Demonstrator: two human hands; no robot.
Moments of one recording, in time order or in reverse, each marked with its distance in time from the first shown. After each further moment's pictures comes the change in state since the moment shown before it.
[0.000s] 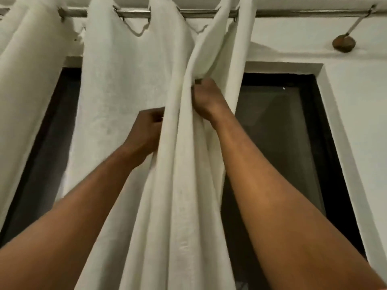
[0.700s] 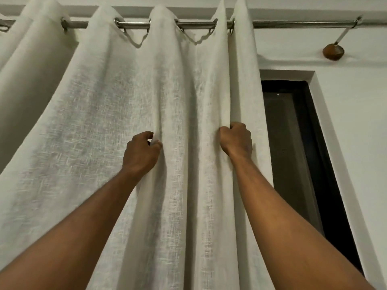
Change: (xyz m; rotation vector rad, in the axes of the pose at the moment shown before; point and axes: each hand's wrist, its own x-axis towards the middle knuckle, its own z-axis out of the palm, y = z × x) left_hand -0.009 -0.033 -0.012 0.408 0.211 -0.153; right_hand -0.039 0.077 -0.027 -0.242 0.351 0.305
